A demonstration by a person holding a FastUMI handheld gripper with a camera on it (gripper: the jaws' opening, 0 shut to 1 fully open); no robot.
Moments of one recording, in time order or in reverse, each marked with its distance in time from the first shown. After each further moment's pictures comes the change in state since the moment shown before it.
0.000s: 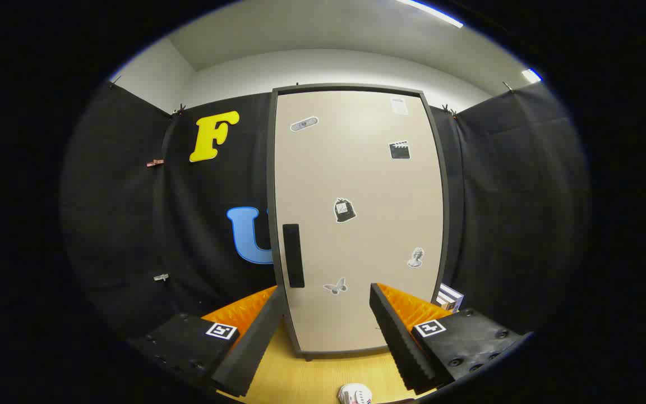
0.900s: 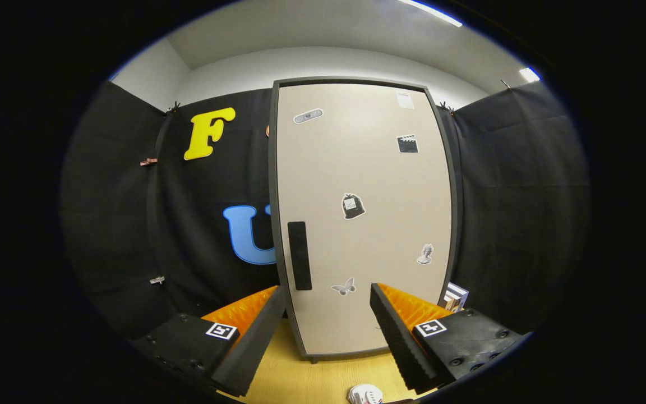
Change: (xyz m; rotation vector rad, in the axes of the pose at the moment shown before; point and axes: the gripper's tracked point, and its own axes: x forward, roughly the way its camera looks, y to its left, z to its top) arm 0.023 0.019 -0.012 0.009 0.014 -0.021
